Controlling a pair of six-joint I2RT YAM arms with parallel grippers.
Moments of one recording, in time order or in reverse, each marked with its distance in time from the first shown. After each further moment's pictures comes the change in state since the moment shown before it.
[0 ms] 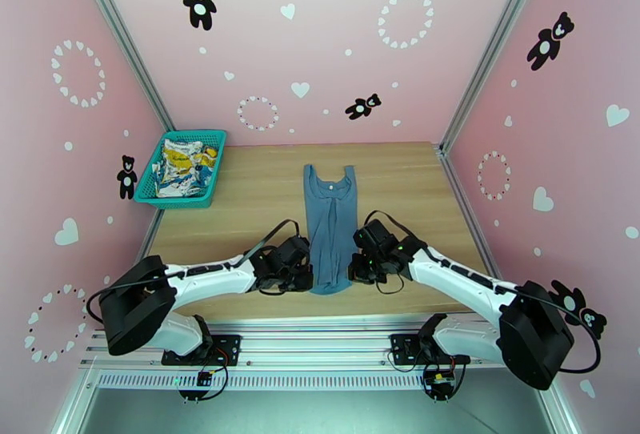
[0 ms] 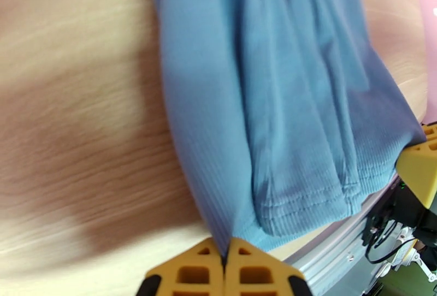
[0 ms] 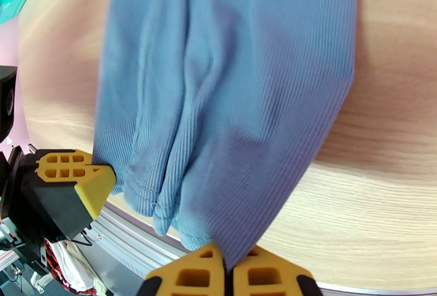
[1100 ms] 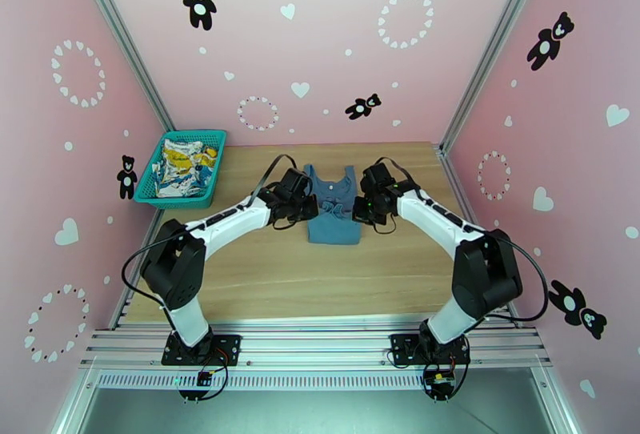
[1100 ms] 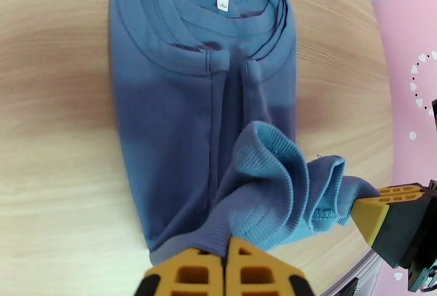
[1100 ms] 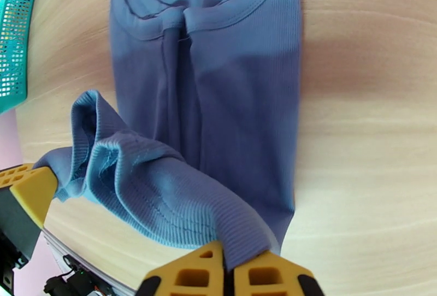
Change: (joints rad) left arm 0.322 0.386 0.588 -0.101 -0.017 0.163; right arm -0.297 0.476 0.501 -0.027 0.068 -0.201
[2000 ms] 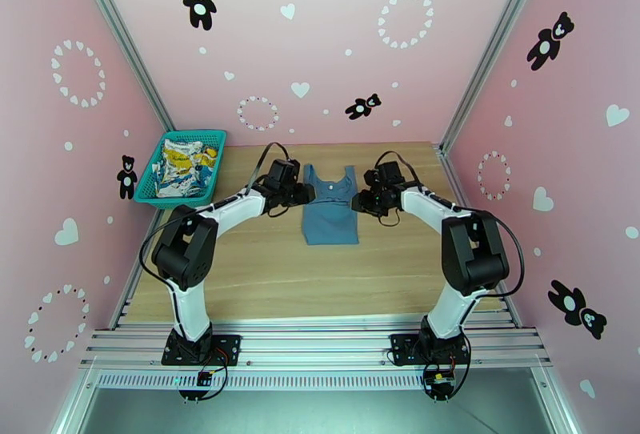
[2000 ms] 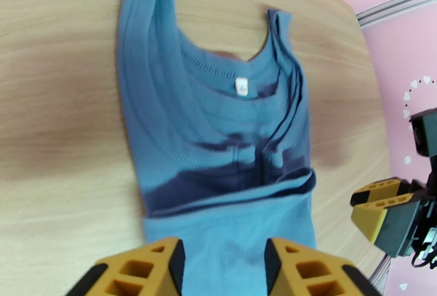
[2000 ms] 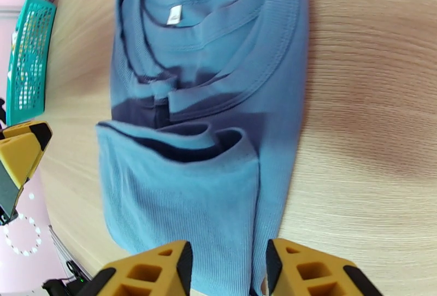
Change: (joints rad) left arm 0.142 0.026 -0.062 0.180 0.093 0.142; right arm -0.110 0.079 -0.048 0.237 -0.172 -0.191
